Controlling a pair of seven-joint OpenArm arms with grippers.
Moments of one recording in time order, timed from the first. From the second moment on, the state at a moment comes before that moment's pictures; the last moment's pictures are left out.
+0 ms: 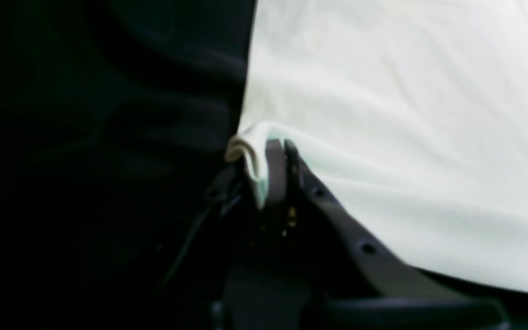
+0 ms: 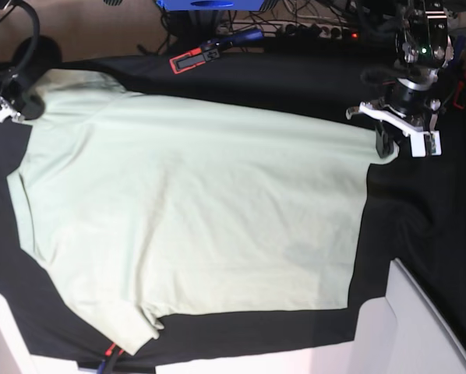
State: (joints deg) left arm 30.9 -13.8 -15.9 104.9 -21.7 -4.7 21.0; right arm -14.5 11.5 43.9 84.8 51.0 15.7 -78.4
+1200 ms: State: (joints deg) left arm 6.2 -10.9 -16.2 82.2 -21.7 -4.0 32.5; right arm 10.1 15.9 30.5 63.7 40.4 9.7 -71.1
